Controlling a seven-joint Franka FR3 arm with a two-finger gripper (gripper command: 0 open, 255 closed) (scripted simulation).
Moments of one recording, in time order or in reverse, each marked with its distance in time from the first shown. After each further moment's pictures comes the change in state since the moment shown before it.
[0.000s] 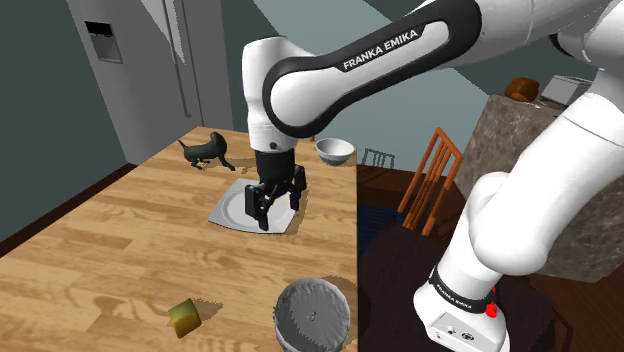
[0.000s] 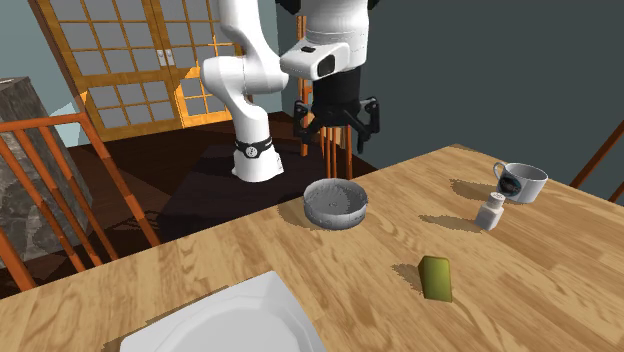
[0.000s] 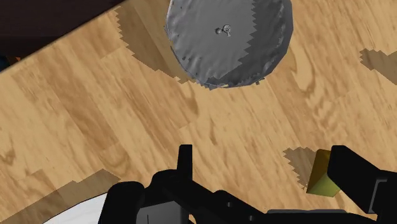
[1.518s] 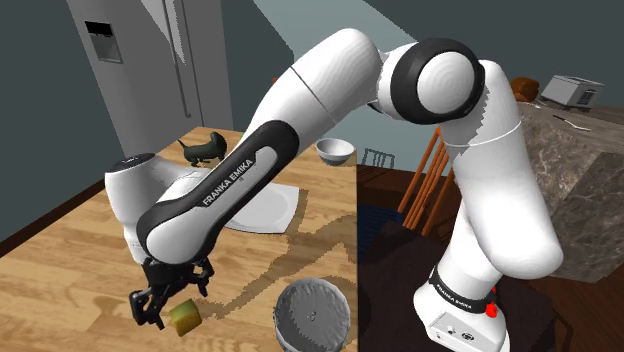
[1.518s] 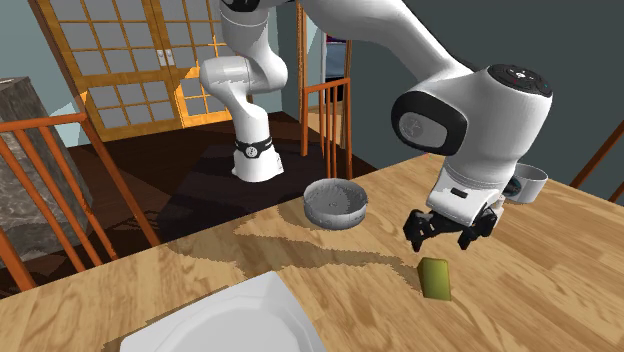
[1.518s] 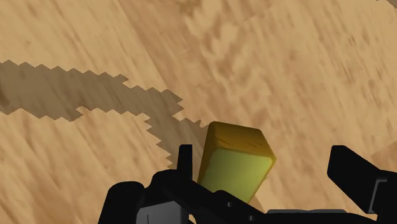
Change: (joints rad) arm 0.232 0.831 0.052 0.561 -0.314 0.248 0.398
